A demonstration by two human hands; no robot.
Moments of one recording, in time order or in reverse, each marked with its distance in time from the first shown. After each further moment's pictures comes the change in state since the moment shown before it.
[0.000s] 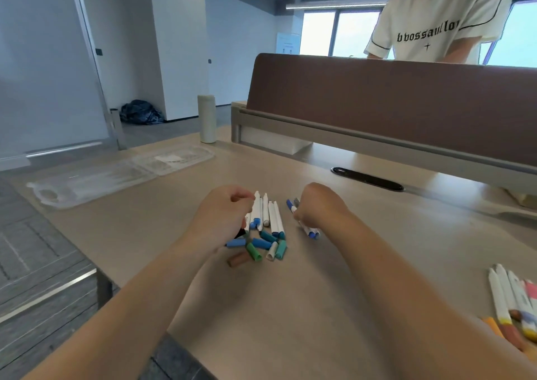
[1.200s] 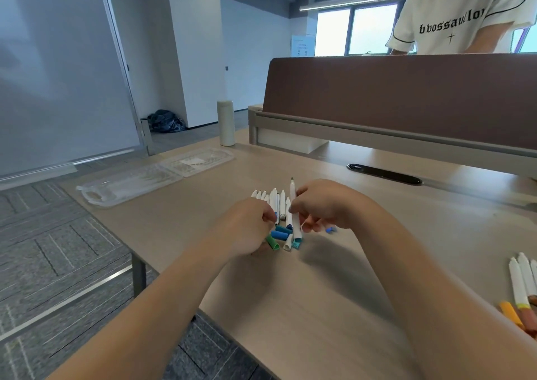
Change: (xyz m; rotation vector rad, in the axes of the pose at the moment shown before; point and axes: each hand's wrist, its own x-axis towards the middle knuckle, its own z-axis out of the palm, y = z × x) left_hand -0.010 -0.010 0.002 0.605 -0.168 0.148; right_hand -0.044 -0.018 -0.026 0.445 -0.362 -0.113
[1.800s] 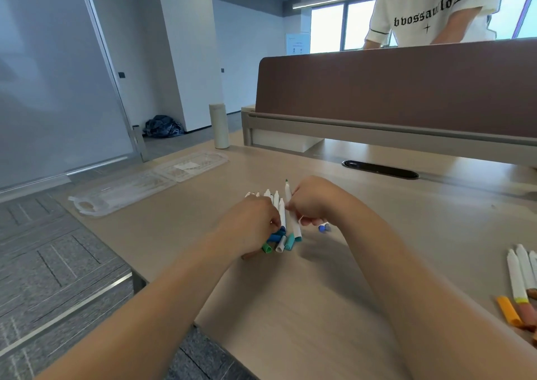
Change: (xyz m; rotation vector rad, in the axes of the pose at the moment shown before) left_hand 0.027 0.010 0.014 0.422 -0.021 0.252; right_hand 0.003 0.000 -0.004 -0.244 0.022 -0.009
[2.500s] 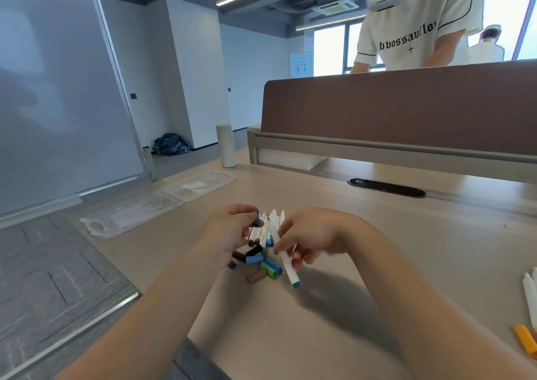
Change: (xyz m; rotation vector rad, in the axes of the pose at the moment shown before) left_hand -0.008 -0.025 -0.015 -1.424 0.278 -0.633; right_hand -0.005 0.003 0.005 0.251 -0.284 -0.161
